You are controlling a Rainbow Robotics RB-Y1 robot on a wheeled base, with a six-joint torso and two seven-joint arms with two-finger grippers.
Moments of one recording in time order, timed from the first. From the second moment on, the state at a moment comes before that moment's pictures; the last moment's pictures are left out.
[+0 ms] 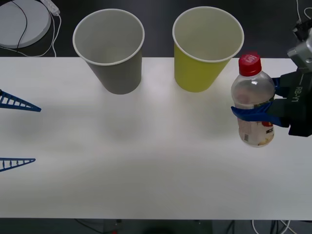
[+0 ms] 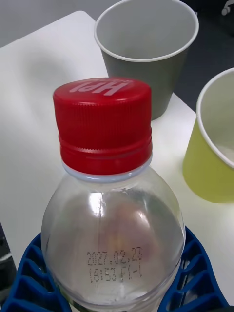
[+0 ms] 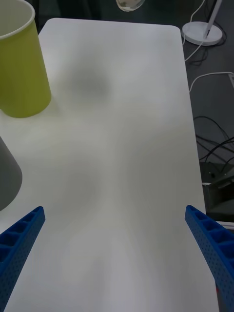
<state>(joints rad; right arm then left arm) -0.06 -1.14 -0.33 -2.48 1.58 -1.16 -1.30 0.28 1.32 0.35 -1.91 -0.90 -1.24 -0.02</state>
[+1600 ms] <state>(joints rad) -1.19 -1.18 0.43 -1.90 1.52 -1.43 -1.43 0.28 1.32 0.35 -1.91 -0.90 -1.24 -0.02</state>
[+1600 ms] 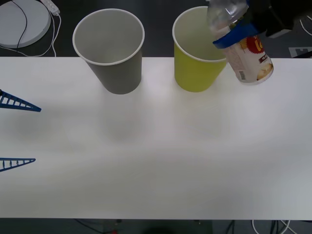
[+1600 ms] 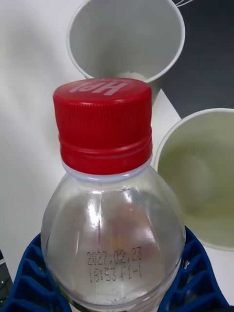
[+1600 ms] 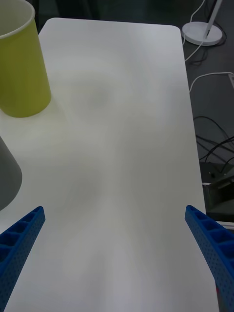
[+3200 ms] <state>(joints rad) -1.70 -0.63 0.71 -1.11 1.83 -1.53 -1.43 0.28 1.32 0.35 -1.91 -0.90 -1.24 -0.02</state>
